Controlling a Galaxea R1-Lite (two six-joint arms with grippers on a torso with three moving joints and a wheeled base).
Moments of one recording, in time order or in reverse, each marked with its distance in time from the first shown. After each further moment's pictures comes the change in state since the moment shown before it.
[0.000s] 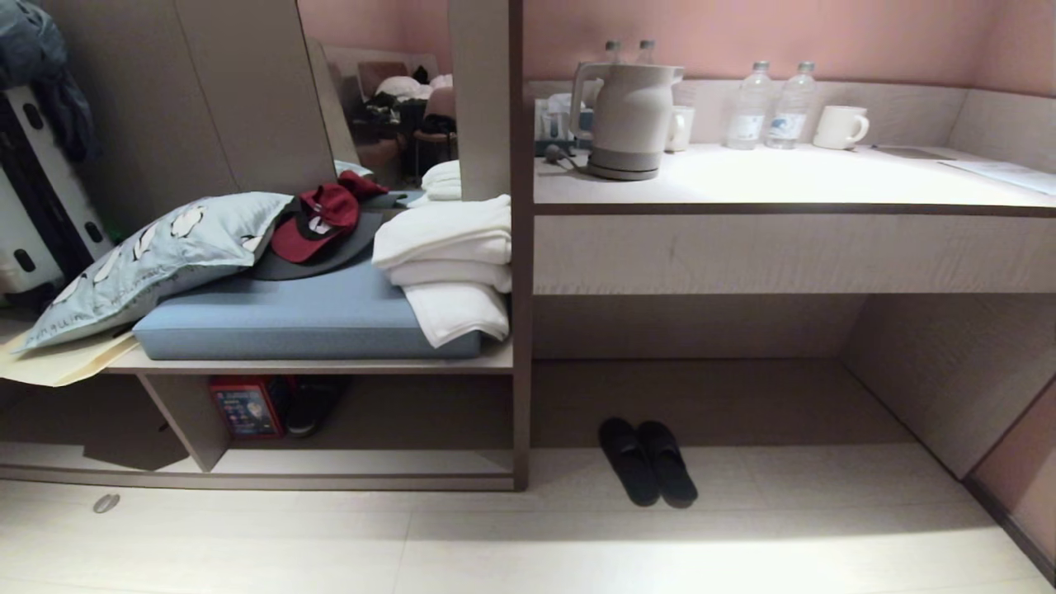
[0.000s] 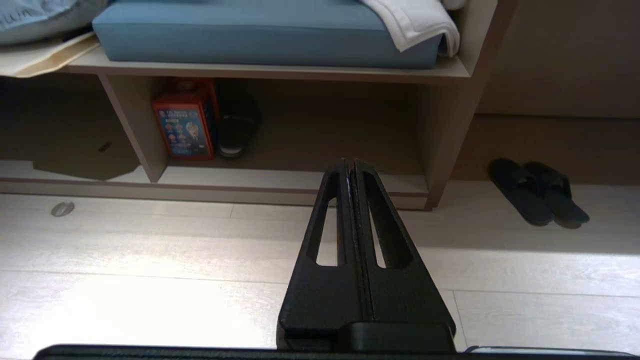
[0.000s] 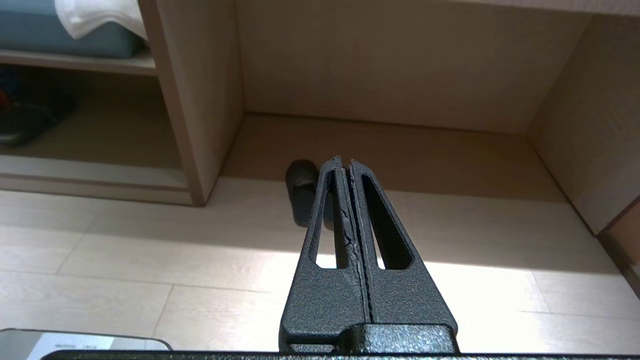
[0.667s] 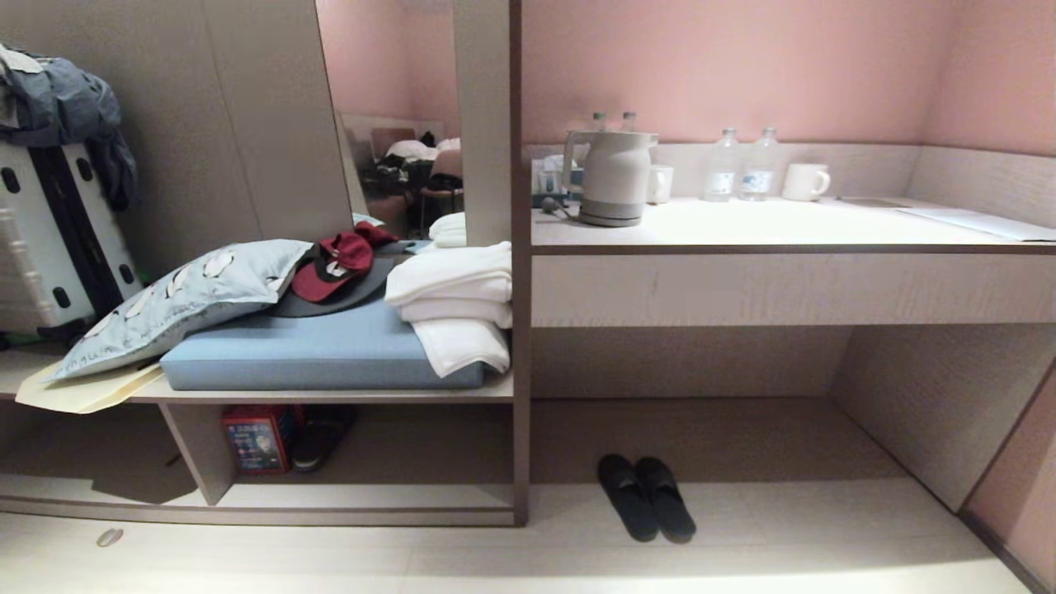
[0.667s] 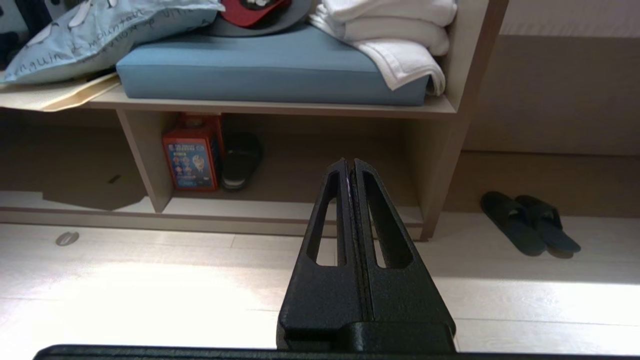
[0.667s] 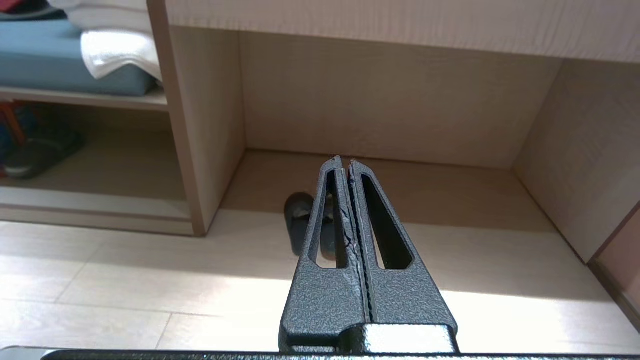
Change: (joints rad) left arm 0.000 0.000 0.000 -0.001 0.000 -0.002; right arm 0.000 0.000 0.000 0.000 0.000 0.000
